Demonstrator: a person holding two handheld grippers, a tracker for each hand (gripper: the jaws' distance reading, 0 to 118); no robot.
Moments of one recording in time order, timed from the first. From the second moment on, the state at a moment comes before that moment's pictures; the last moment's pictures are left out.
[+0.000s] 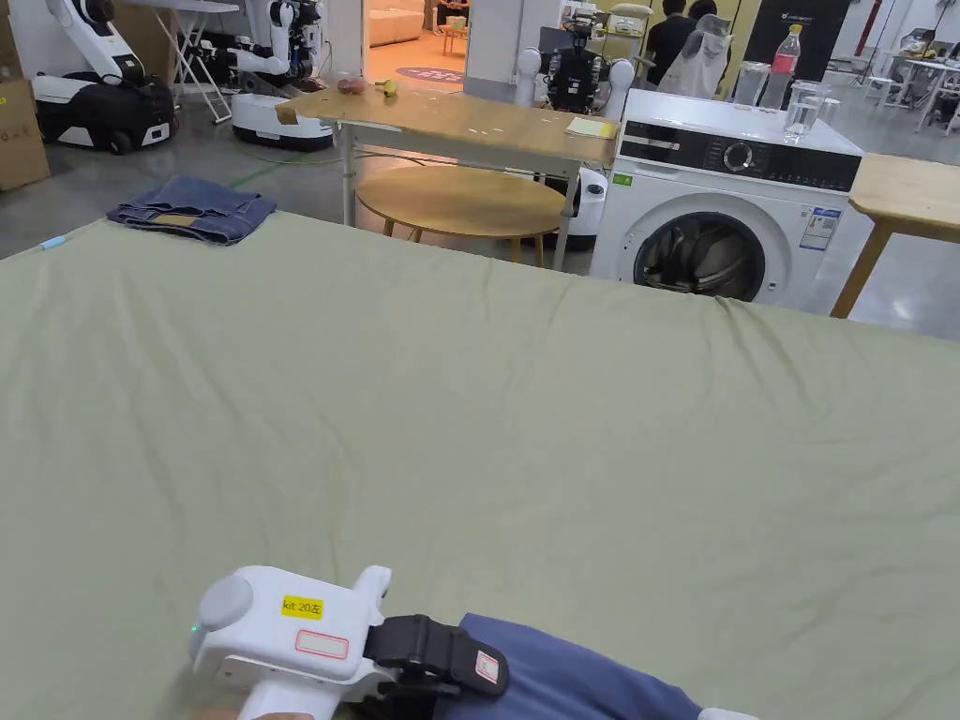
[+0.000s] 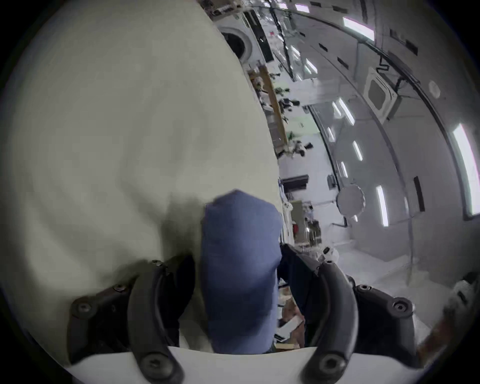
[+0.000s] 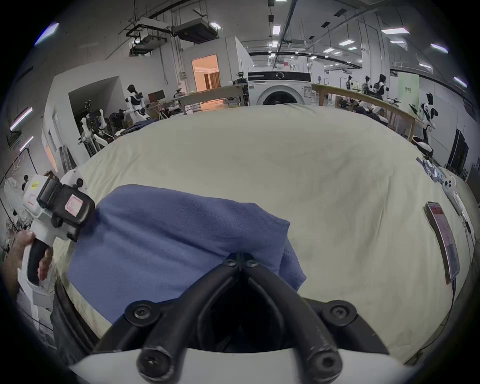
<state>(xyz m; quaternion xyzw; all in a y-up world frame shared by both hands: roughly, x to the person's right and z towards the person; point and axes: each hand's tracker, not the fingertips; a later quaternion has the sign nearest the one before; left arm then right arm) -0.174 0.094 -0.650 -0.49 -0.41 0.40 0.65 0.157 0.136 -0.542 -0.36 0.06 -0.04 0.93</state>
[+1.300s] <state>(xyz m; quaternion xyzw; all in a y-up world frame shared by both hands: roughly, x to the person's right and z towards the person) -0.405 0.274 -0.623 -0.49 -0.19 0.28 0.81 0.094 0.217 -0.588 -0.24 0.10 0.03 0.96</state>
